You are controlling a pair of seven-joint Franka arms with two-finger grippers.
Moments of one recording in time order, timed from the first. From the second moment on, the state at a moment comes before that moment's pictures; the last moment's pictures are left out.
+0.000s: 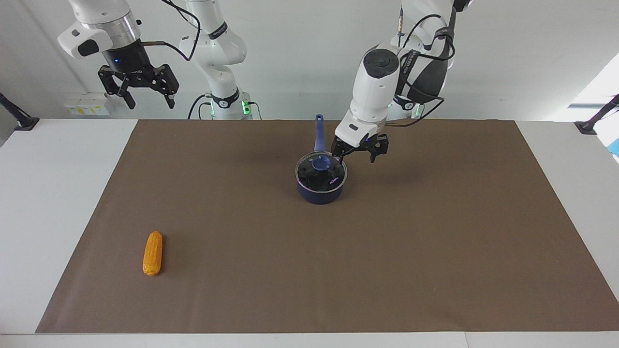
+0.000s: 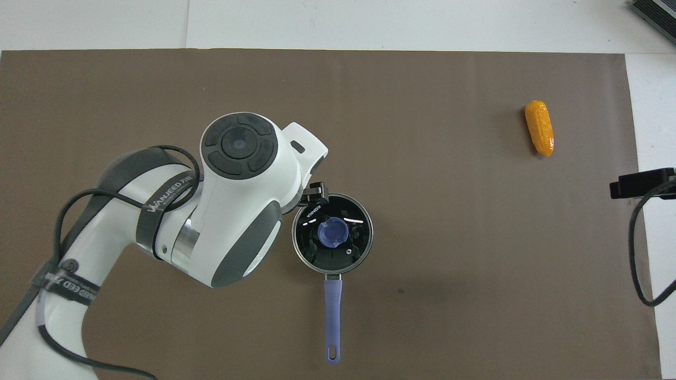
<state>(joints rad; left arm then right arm) -0.63 0.21 0.01 -1.67 -0.04 1.87 -0.63 -0.01 -0.09 -0.02 -1.55 0.00 1.49 -0.03</state>
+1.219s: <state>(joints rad) -0.78 0.23 0.02 -1.84 -0.05 2.09 -0.76 -0.02 -0.05 -0.05 -1.65 0.00 1.77 -0.03</state>
